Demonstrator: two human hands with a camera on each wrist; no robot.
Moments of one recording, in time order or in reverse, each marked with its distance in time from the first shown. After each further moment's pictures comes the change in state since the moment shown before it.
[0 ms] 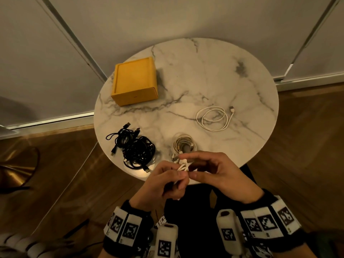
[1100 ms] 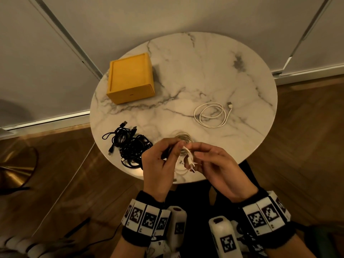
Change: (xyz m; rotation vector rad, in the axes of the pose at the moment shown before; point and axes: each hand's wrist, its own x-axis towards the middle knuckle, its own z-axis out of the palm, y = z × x) left_hand 0.030 -0.005 0.011 0.749 0.678 0.527; right_hand 0.012 0.014 0.003 0.602 0.172 0.117
